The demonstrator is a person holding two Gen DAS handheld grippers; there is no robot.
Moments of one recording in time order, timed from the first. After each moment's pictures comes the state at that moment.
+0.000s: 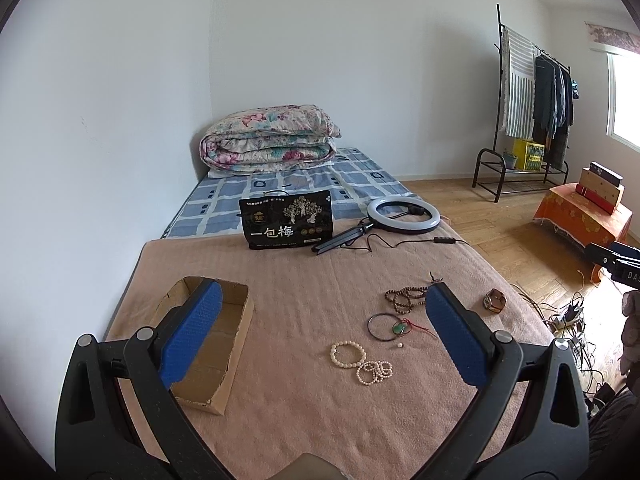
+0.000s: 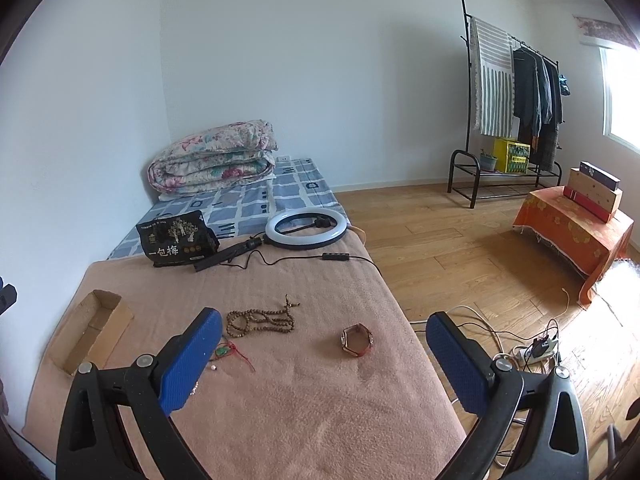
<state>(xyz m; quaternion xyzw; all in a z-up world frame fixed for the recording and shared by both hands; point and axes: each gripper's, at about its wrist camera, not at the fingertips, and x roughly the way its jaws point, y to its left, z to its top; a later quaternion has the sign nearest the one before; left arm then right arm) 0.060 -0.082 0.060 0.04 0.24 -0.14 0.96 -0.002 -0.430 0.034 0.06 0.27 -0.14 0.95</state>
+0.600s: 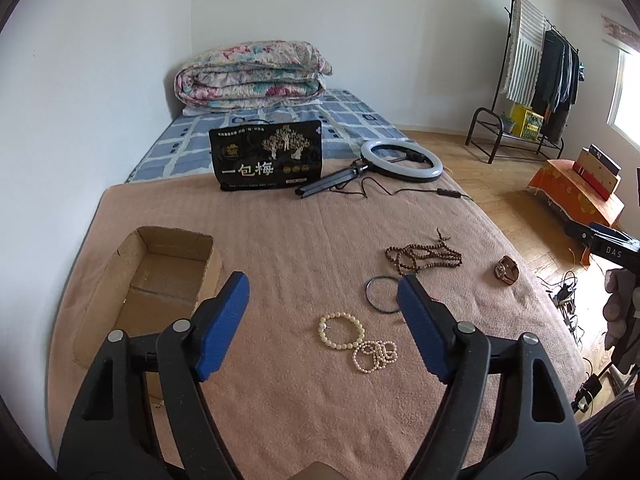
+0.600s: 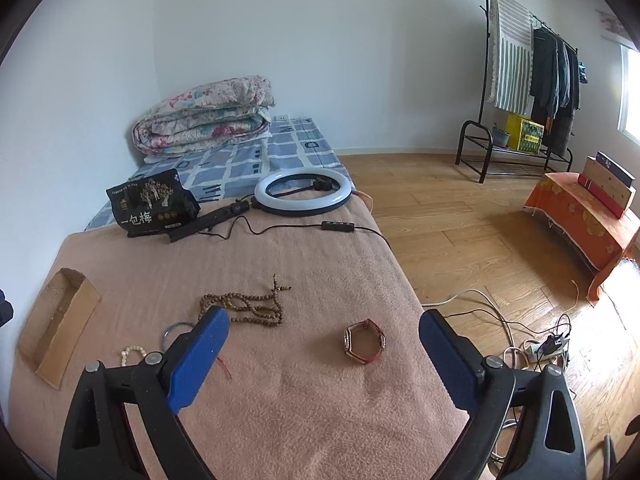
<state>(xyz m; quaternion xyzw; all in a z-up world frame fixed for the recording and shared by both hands) 0.153 -0.095 -0.024 0.02 0.35 -0.17 0.92 0.096 -0.456 -0.027 0.05 0.33 -0.14 0.93</state>
